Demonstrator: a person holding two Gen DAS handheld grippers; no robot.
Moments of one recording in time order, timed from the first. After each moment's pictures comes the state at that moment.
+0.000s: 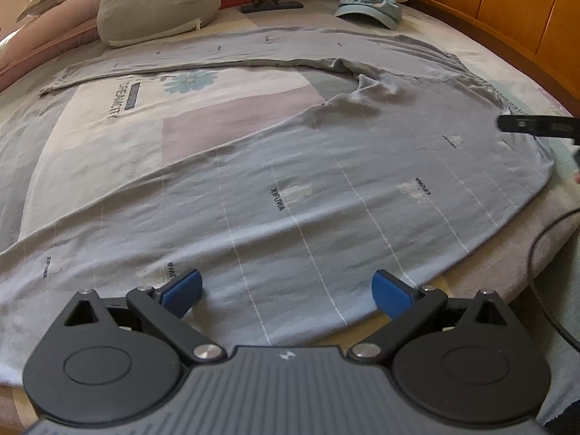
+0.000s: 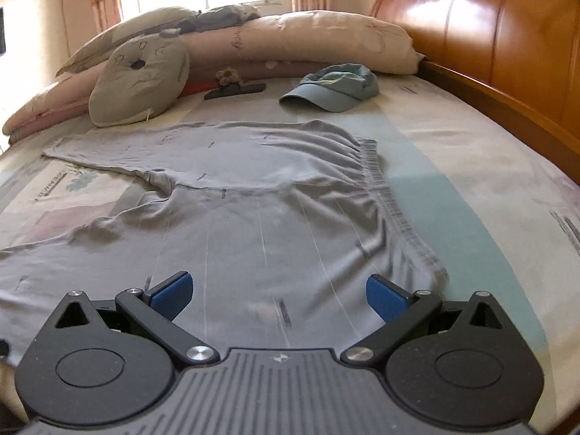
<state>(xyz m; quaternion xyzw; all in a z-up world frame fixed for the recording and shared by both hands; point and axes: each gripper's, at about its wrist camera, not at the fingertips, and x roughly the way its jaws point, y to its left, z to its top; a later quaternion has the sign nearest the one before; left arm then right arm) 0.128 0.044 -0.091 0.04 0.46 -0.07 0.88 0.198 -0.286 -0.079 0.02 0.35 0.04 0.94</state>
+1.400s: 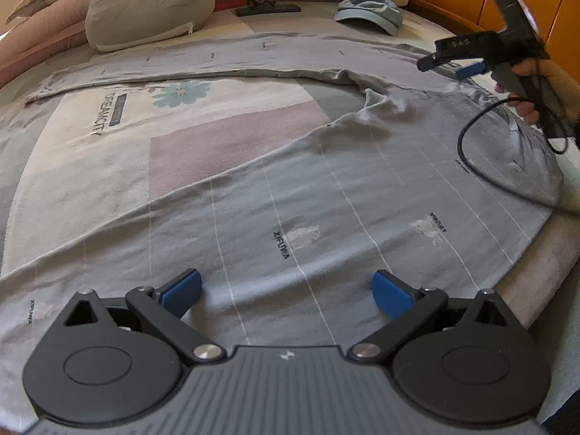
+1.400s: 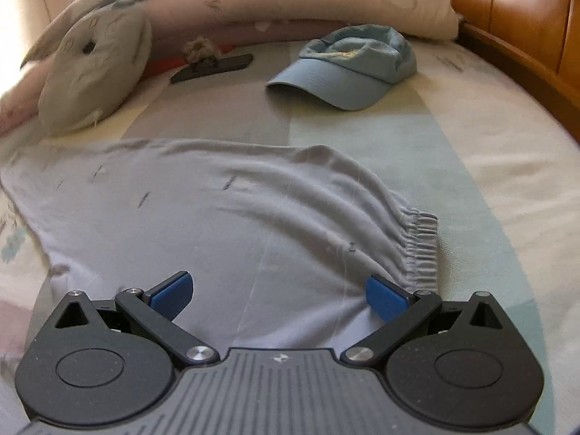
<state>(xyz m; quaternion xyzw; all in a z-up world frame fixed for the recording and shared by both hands) 0.162 0.042 -0.095 0.04 0.45 -0.09 0.89 0.387 -0.288 -0.077 0.03 0.41 0.08 0.91</state>
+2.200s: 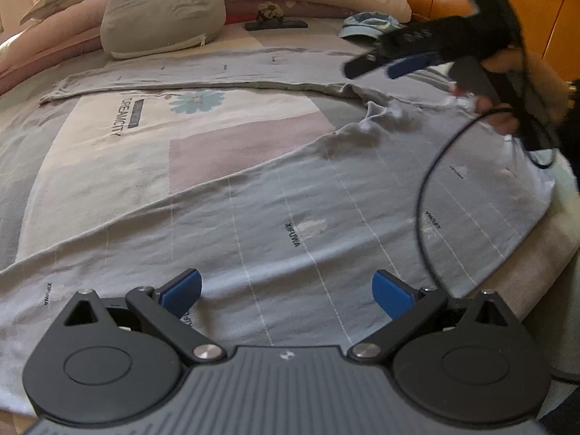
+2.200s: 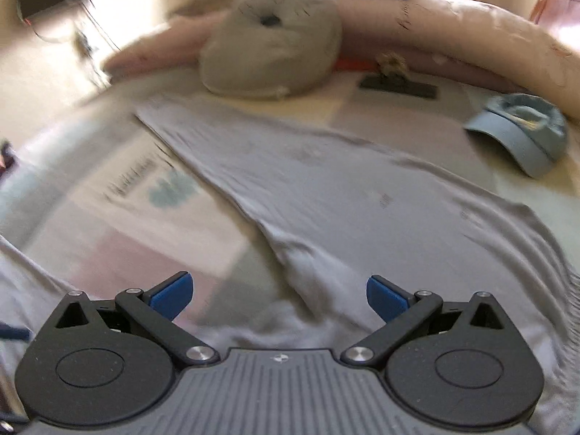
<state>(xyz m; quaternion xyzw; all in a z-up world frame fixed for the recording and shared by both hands) 0.141 0.055 -0.088 0.02 0.43 -0.09 0.90 0.358 -0.166 -0.054 -0.01 0.38 0.28 0.88</state>
